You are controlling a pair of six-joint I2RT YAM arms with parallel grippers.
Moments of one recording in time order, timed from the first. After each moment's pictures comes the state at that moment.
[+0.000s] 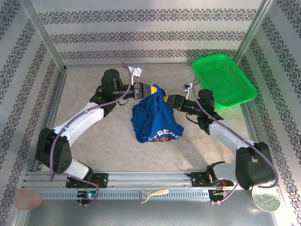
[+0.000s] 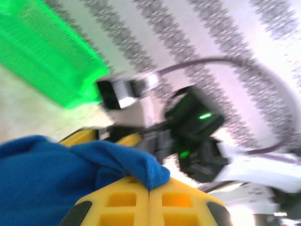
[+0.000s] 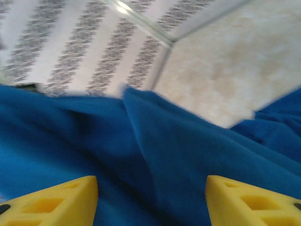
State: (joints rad) left arm -0.44 1.50 1.16 0.27 0.93 -0.82; right arm 0.27 1.29 0.67 0.35 -0.74 0.83
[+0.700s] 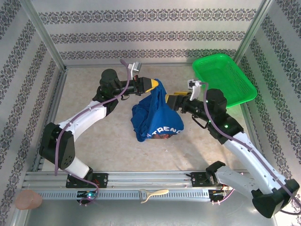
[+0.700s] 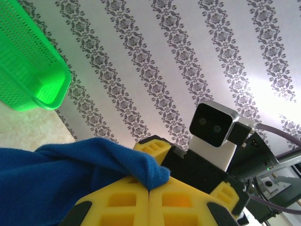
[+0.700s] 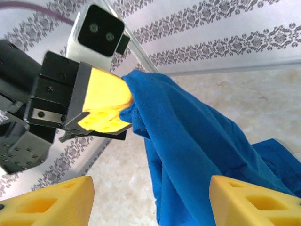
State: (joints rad) left arm -0.43 1.55 1.16 0.52 0.95 -1.19; right arm 0.51 0.97 0.97 -0.24 -0.34 0.52
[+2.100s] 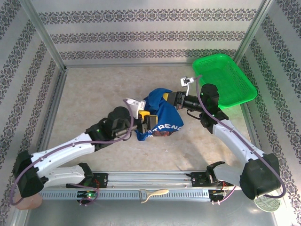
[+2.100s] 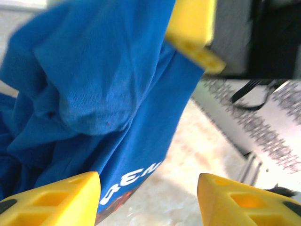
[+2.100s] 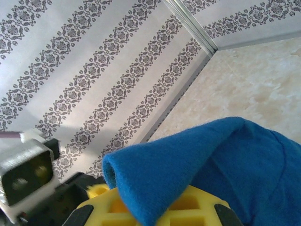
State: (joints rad) left arm -0.89 1.13 0.84 -0.06 0.00 -0.50; right arm 0.32 1.17 0.81 0.25 -0.85 0.71
